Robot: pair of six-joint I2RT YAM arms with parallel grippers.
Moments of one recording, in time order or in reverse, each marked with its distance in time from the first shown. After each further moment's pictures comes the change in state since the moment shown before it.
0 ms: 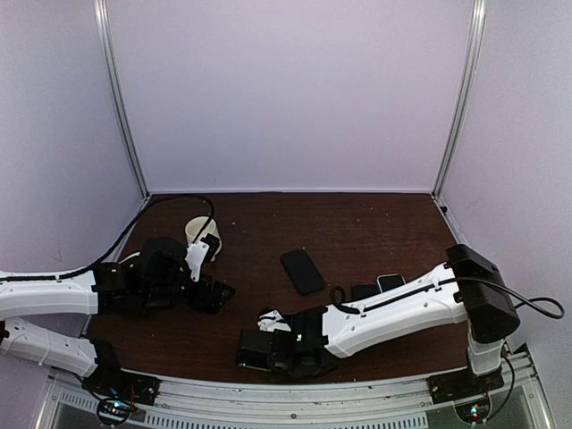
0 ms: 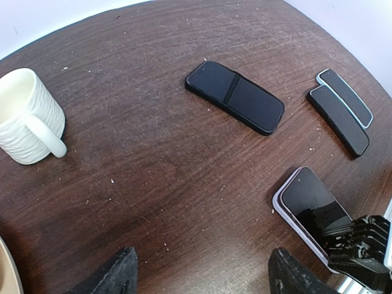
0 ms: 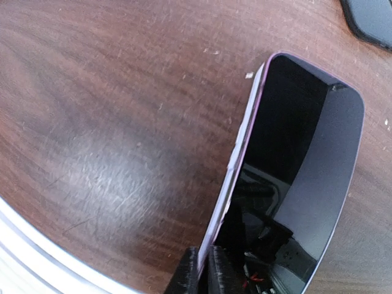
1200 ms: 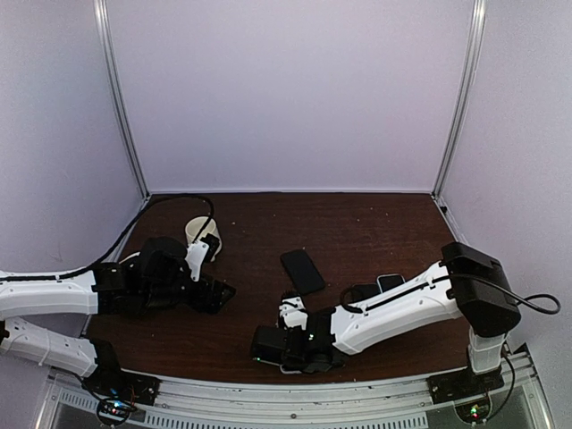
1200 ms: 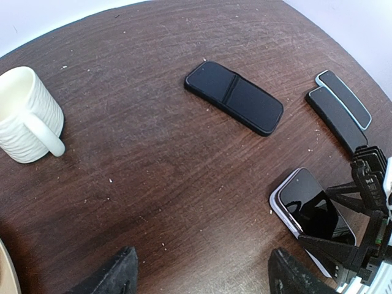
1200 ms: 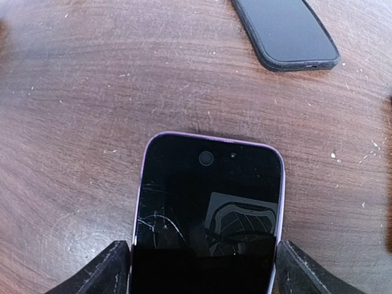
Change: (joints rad) left arm 0.000 0.001 0.000 0.003 0.004 -0.015; right arm -0.052 -0.020 -0.165 0.192 0.271 0.154
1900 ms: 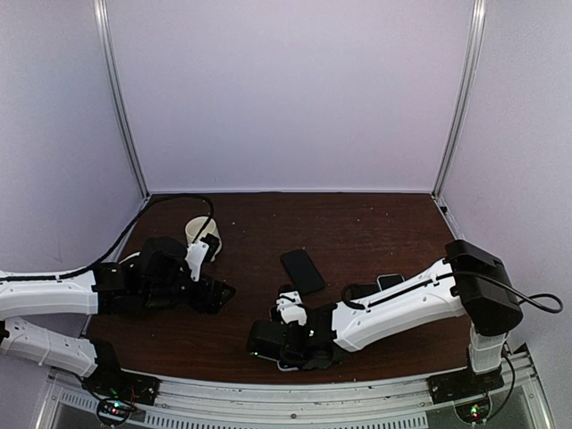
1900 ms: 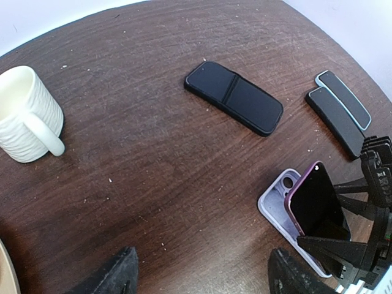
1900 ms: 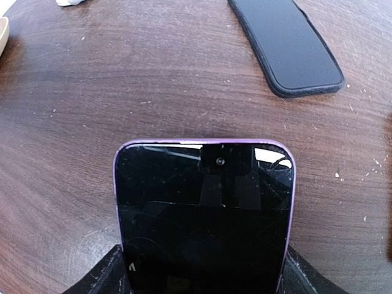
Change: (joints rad) left arm 0.000 0.000 0.000 0.000 0.001 -0.012; right arm 0.001 -0.013 0.015 0.038 0.024 -0.037
